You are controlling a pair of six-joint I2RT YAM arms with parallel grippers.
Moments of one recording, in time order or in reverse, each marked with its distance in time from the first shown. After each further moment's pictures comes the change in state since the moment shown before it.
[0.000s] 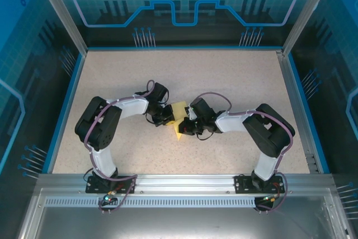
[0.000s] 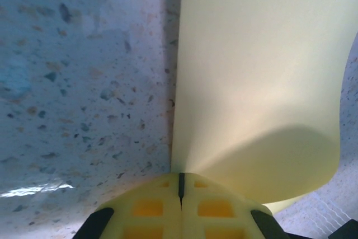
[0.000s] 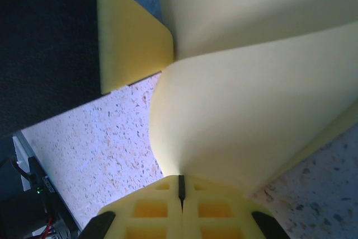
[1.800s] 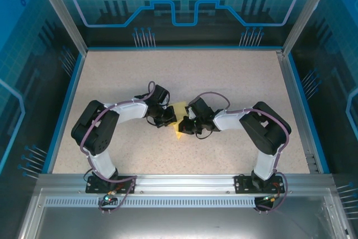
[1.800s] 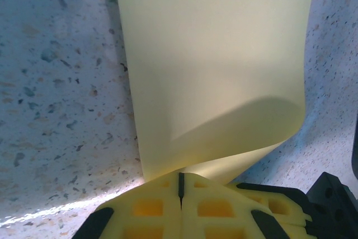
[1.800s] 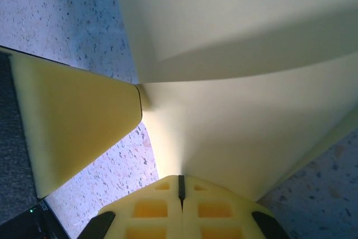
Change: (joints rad) left arm -0.035 -0.056 -0.064 0.086 0.026 -0.001; right arm -0.005 0.044 0.038 -0.026 0.033 0.031
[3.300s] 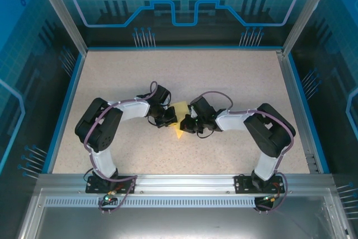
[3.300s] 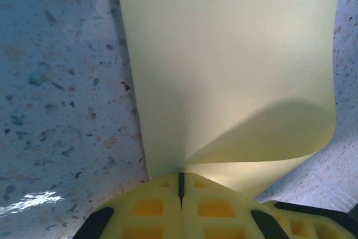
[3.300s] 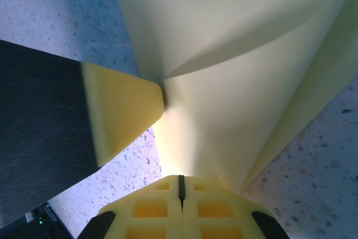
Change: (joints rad) left arm 0.000 0.048 0.023 -0.004 -0.001 0.031; right arm -0.013 -0.054 -0.014 -0.019 0.035 0.042
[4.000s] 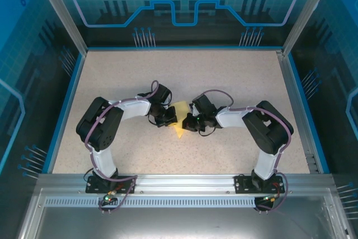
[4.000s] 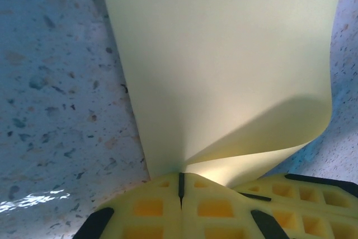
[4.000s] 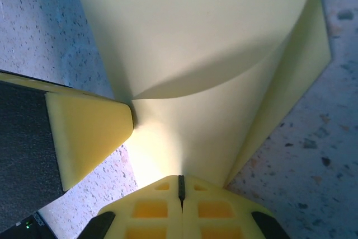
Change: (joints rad) left arm -0.002 0.017 0.036 -0.053 -0.011 0.027; right arm -0.042 0.043 0.028 -0.041 -0.021 -0.057
